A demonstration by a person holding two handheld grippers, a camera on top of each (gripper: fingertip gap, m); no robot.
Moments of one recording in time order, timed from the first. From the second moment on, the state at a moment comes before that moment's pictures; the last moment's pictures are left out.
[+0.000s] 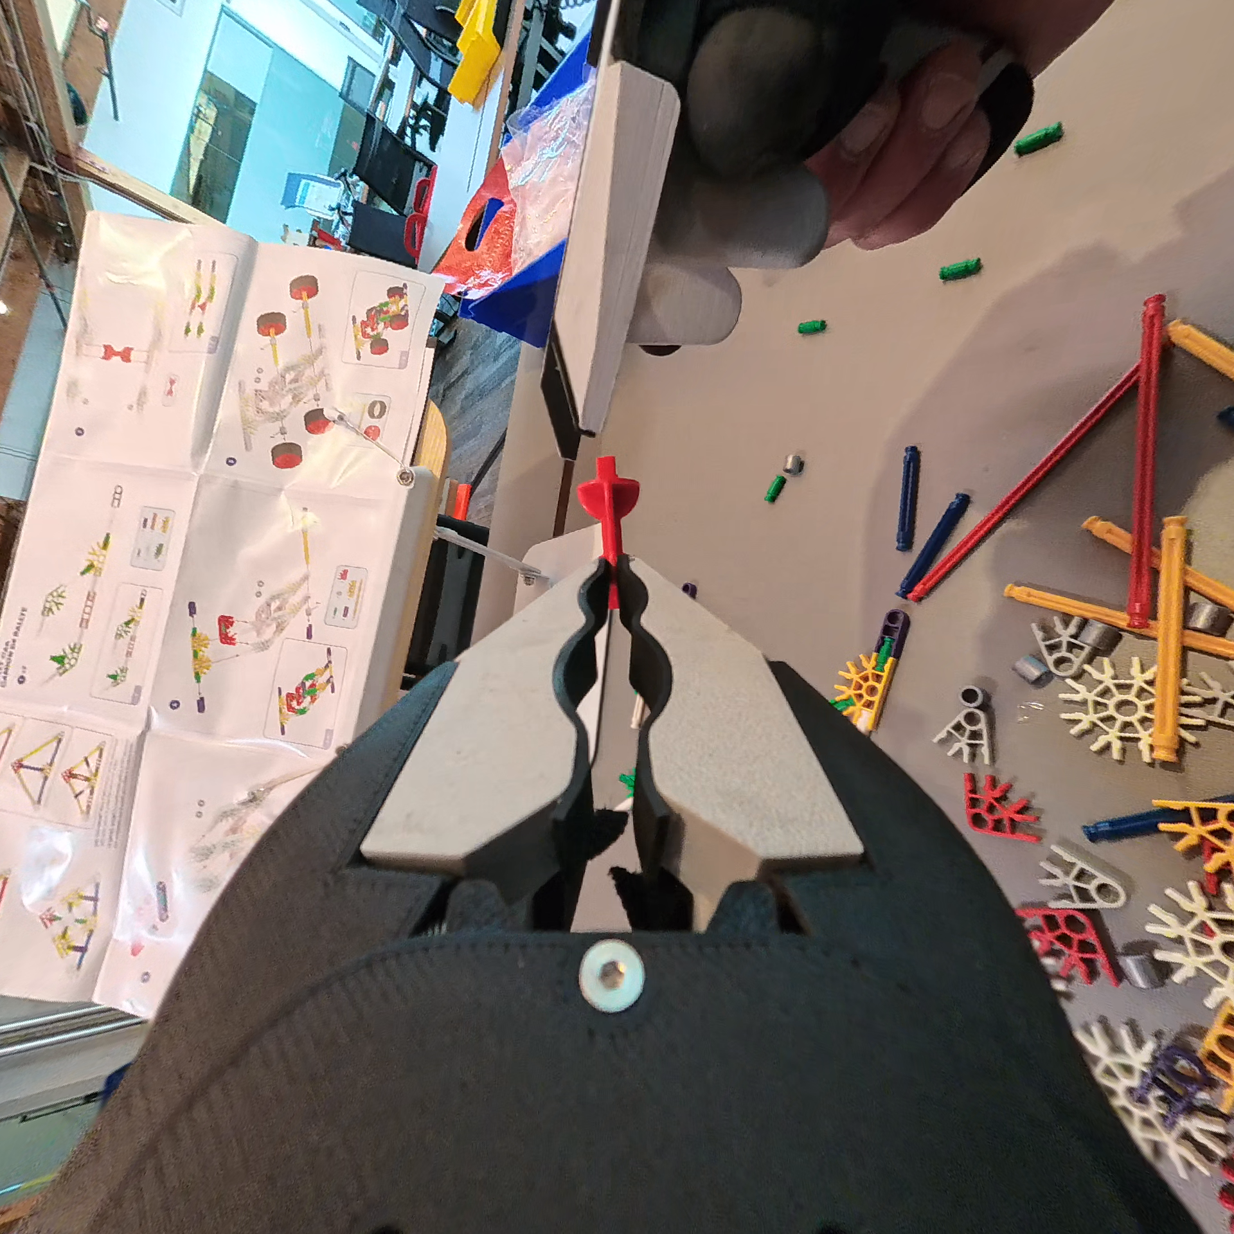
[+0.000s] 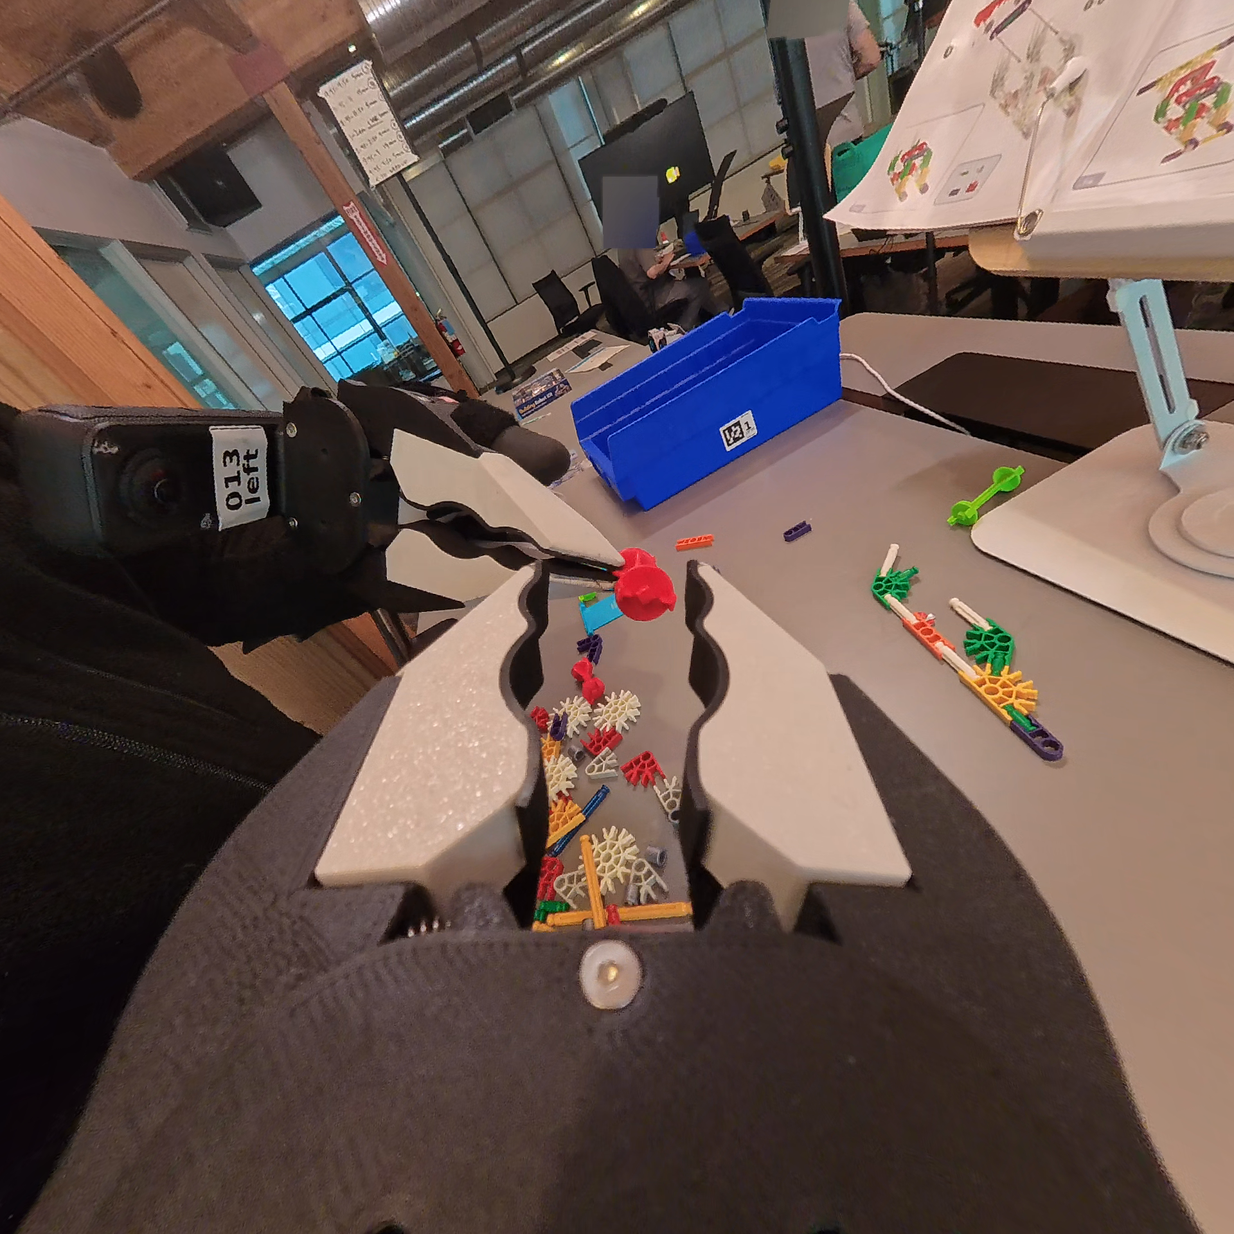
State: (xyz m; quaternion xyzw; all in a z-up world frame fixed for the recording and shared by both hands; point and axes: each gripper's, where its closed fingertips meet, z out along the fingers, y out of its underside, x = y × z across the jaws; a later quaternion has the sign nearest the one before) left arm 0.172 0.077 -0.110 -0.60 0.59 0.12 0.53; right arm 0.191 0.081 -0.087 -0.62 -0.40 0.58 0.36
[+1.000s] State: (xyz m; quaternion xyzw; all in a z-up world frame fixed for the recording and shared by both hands) left arm 0.182 0.068 -0.087 -0.49 0.66 0.19 0.54; right arm 0.184 0.072 -0.082 -0.61 -0.42 0.57 0.36
